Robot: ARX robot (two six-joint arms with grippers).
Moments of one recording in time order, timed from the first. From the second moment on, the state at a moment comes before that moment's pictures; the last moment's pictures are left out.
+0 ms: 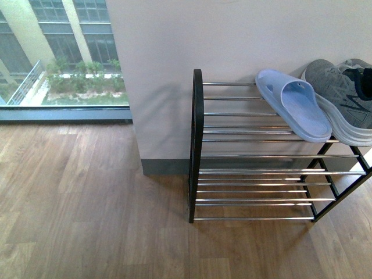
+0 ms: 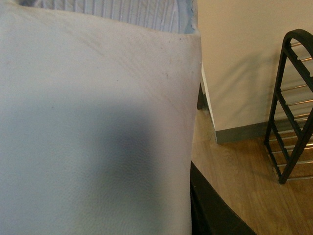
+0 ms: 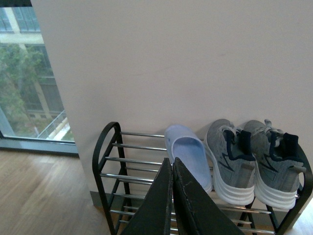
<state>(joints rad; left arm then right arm) -0.52 0.82 0.24 0.20 -0.55 0.13 -0.01 0.28 0.02 0.28 0.00 0.00</state>
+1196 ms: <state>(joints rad) -0.52 0.82 0.24 0.20 -0.55 0.13 0.00 0.01 0.02 0.00 0.00 0.00</state>
